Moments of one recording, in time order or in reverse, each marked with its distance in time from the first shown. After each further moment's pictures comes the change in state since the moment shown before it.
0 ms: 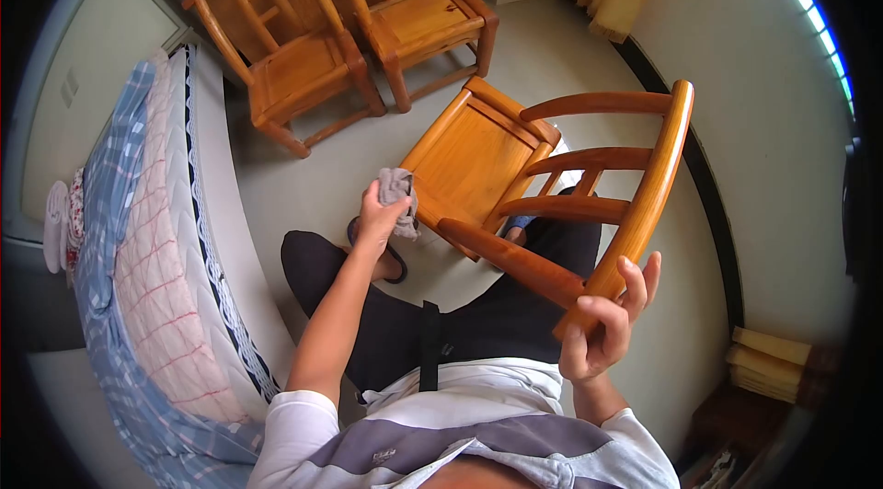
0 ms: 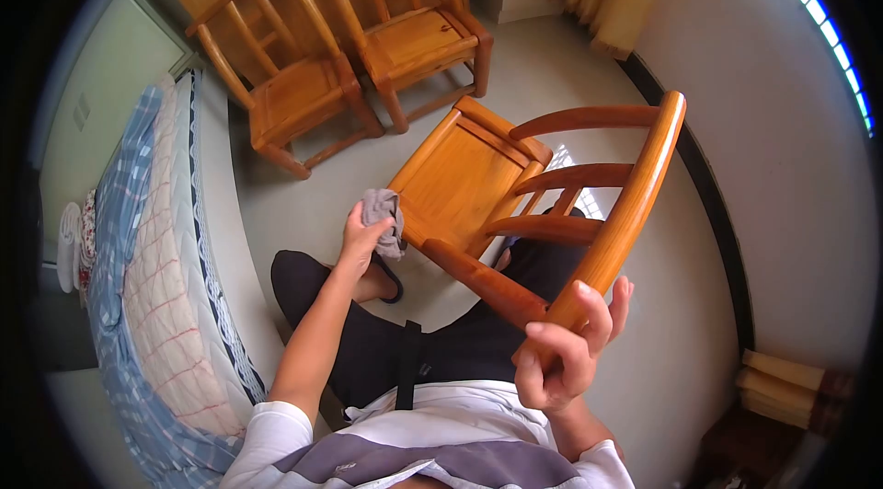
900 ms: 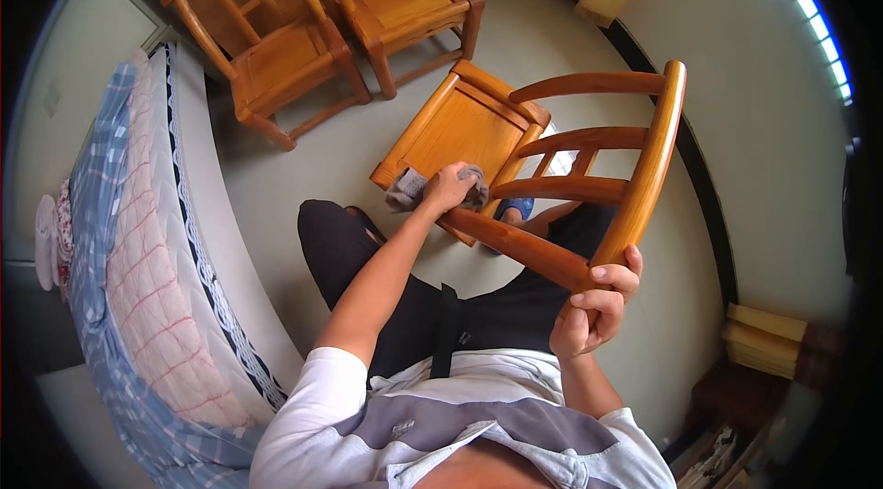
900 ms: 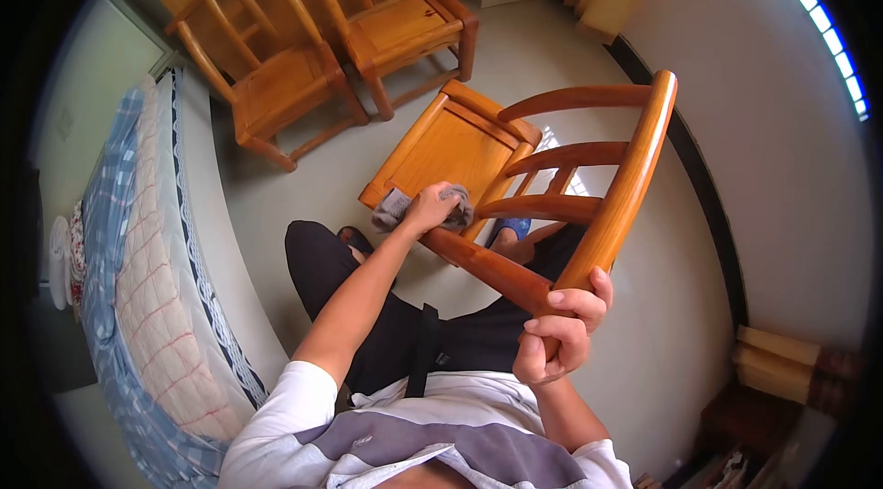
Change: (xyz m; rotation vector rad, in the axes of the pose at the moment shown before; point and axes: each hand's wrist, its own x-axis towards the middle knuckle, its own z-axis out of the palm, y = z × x) left_hand 0.040 -0.060 0.092 0.864 -0.225 0.138; right_hand -0.020 0.006 0.026 0.143 0.180 -0.018
